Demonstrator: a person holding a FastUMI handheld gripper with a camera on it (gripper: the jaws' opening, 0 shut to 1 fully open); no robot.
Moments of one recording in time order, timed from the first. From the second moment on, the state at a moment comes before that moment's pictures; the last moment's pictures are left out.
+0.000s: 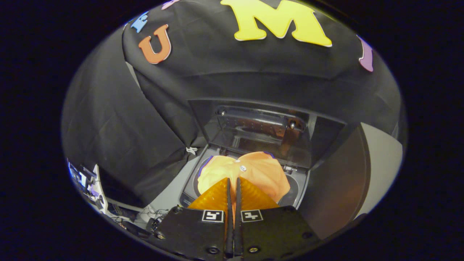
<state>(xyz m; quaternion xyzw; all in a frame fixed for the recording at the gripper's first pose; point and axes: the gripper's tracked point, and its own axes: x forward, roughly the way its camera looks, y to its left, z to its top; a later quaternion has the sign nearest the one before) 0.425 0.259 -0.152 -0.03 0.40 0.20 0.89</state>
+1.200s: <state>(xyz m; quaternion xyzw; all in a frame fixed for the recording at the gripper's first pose) 0.457 0.256 -0.242 -0.01 0.45 0.12 0.89</state>
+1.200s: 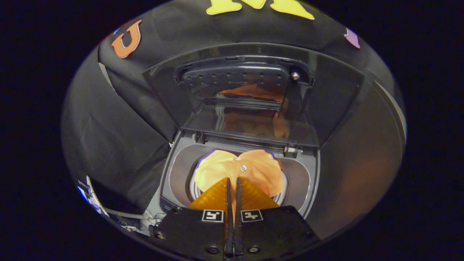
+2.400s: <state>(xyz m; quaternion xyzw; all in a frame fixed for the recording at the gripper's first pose) 0.464 0.251 -0.251 0.00 0.46 0.11 0.88</state>
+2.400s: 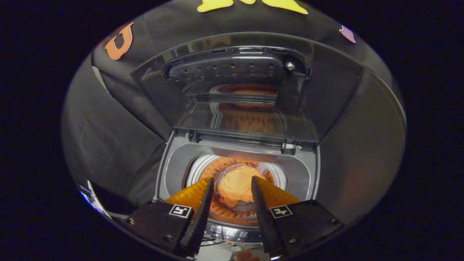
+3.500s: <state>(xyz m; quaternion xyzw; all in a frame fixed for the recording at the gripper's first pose) 0.493 0.316 0.022 0.01 0.26 0.20 0.94</state>
